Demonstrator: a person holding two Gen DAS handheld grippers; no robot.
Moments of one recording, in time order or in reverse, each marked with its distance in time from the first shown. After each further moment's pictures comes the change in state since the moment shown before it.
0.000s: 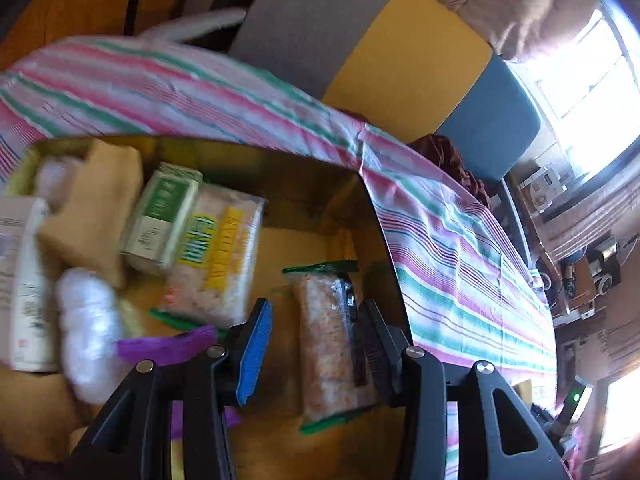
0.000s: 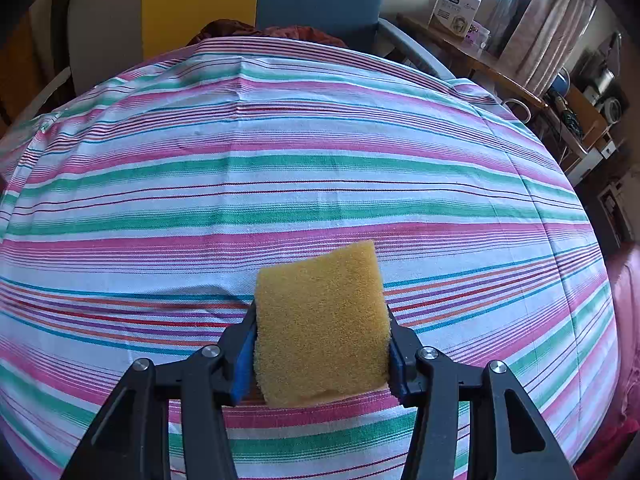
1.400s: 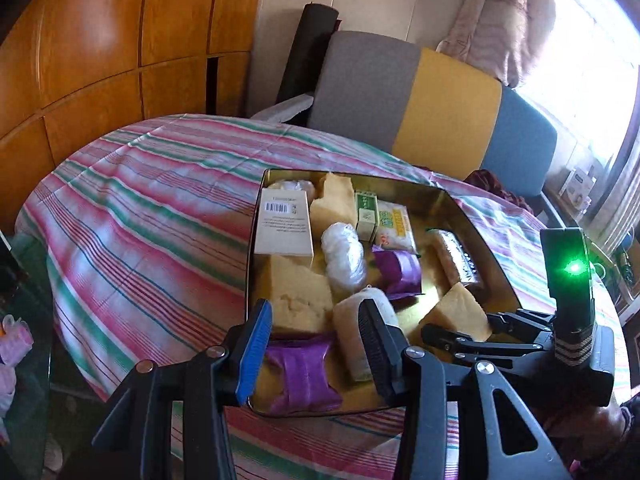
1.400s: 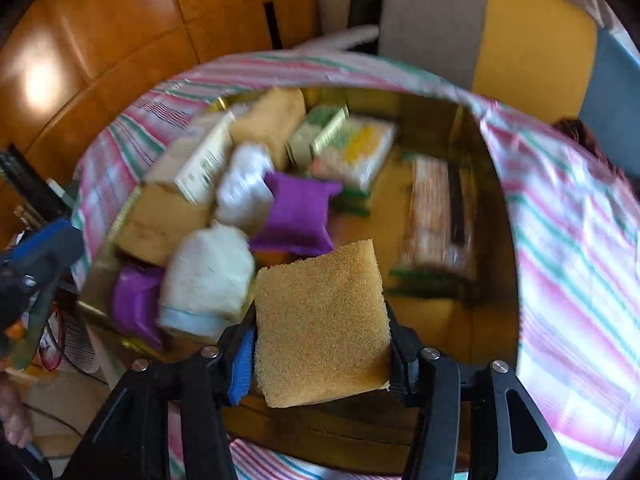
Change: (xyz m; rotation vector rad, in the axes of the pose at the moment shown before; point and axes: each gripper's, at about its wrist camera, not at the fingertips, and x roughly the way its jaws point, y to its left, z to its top) left arm -0.152 0.090 -0.105 0.102 -0.274 0.267; right arm -0.119 0.362 -0.075 -0.550 -0.065 0.585
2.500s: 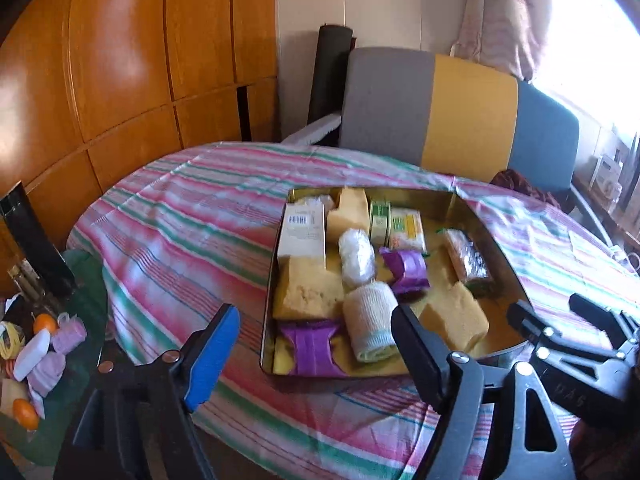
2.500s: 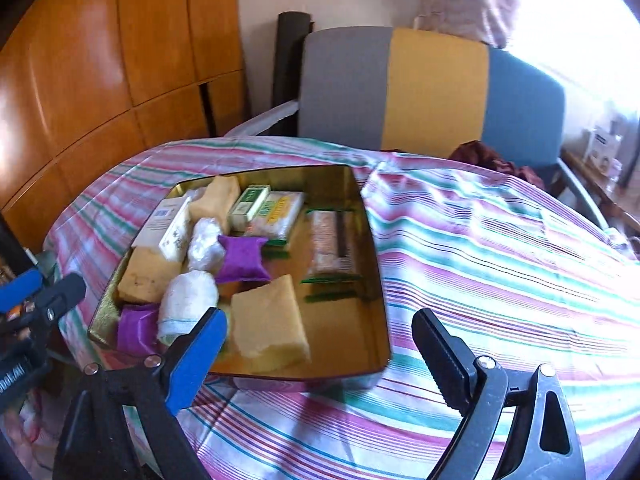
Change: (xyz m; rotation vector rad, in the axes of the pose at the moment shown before) left arm -0.043 -0.035 -0.017 0.053 -0.064 0.189; right arm -0.105 -0.008 -0.042 0.154 -0.302 -0.228
